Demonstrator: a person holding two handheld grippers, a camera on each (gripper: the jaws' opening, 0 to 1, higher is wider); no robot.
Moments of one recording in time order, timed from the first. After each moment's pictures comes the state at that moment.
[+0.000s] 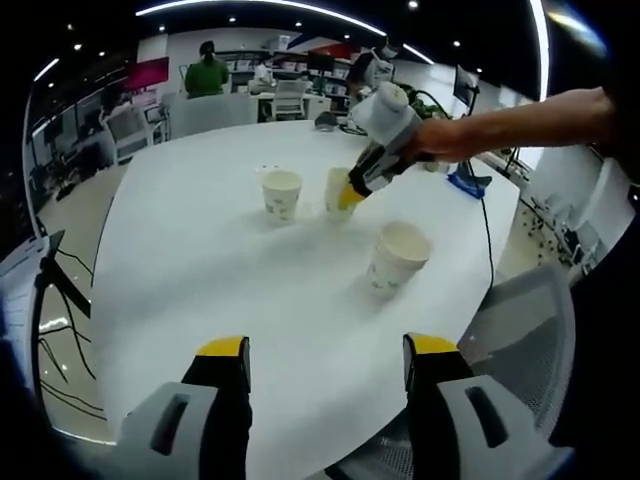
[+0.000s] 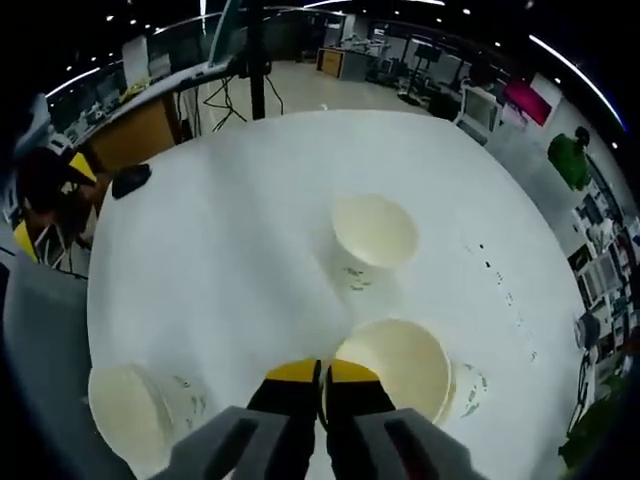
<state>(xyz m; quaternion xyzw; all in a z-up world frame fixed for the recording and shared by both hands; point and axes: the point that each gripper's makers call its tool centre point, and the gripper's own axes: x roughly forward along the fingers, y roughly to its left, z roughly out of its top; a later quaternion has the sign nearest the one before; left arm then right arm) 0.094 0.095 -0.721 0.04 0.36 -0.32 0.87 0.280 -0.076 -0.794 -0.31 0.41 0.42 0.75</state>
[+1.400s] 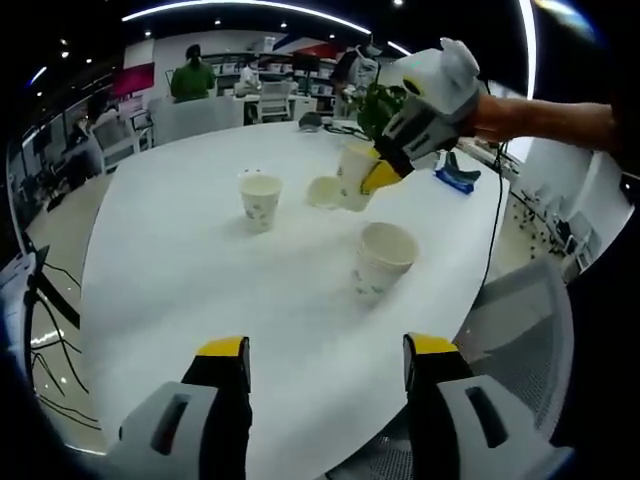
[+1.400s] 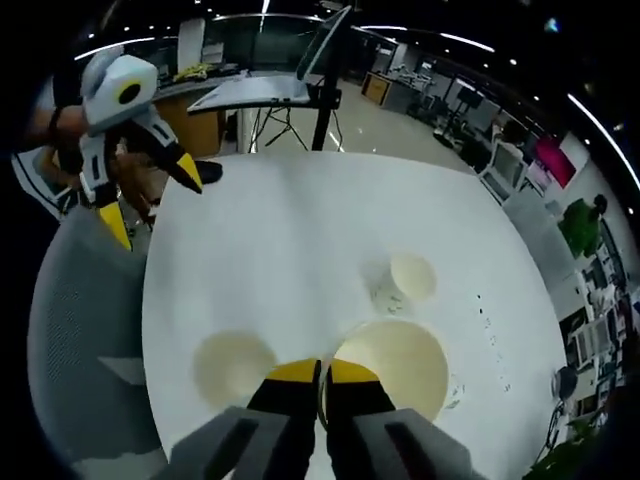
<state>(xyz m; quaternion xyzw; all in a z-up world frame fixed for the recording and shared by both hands) 0.099 0.079 -0.729 0.05 0.36 -0.35 0.87 0.191 -0.068 -0.719 -0.36 0.34 0.49 0.71</state>
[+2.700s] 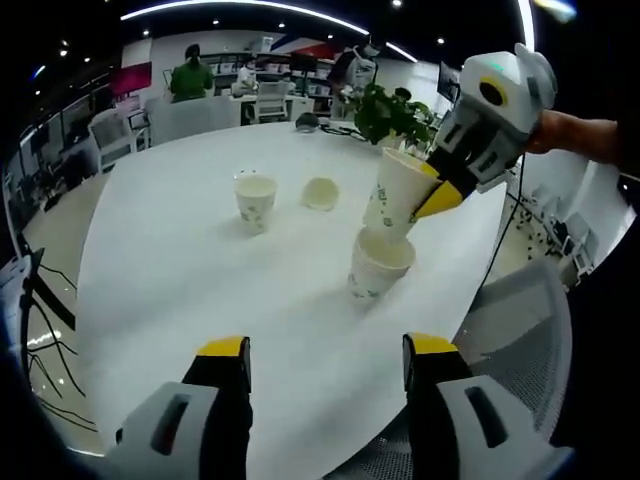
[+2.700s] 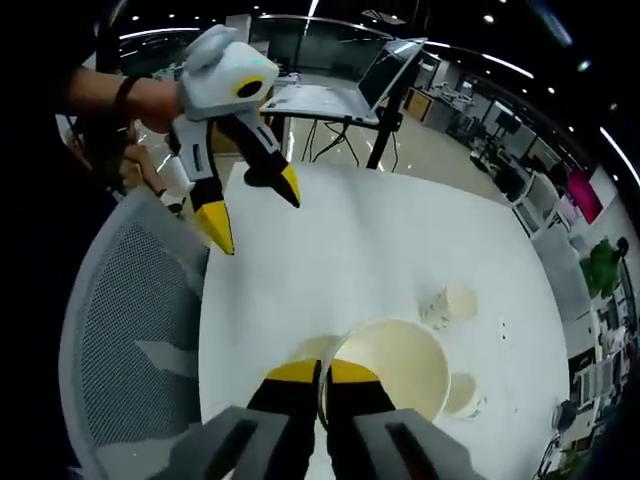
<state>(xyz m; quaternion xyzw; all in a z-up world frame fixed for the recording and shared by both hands) 0.101 0.071 -0.729 0.05 0.36 -0.36 0.86 0.122 -0.054 -0.705 -0.38 0.32 0.55 0.67</state>
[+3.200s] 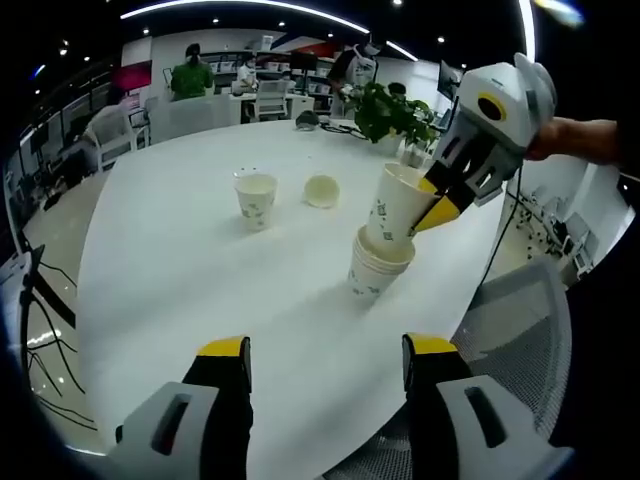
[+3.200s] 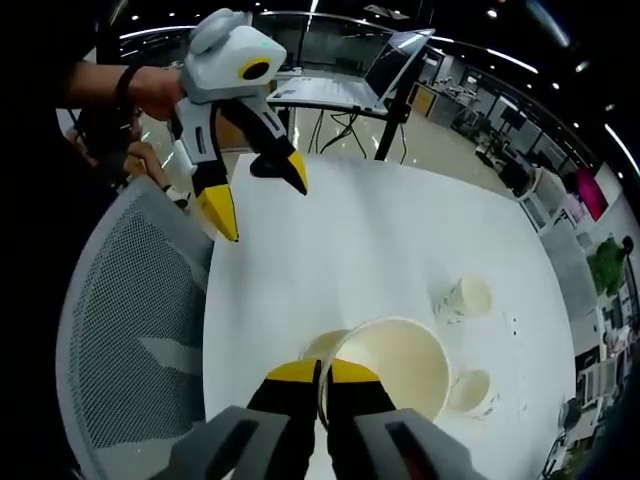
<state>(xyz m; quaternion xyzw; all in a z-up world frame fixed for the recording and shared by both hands) 0.098 0.074 -0.730 0.04 0.36 -0.36 0.86 0.110 -0.052 -0.722 -0.38 0.33 0.55 0.66</state>
